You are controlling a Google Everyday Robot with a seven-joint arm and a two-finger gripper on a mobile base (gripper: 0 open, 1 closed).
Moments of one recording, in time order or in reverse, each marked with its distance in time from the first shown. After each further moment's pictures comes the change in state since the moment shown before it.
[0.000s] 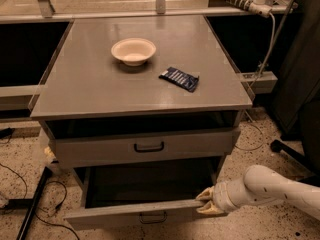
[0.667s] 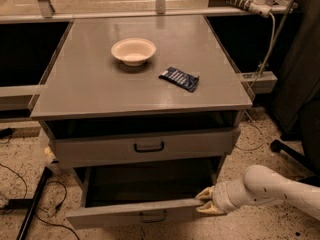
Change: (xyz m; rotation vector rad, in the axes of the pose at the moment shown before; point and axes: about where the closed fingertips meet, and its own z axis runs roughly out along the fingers) arm 0.000 0.000 0.000 0.000 0.000 0.000
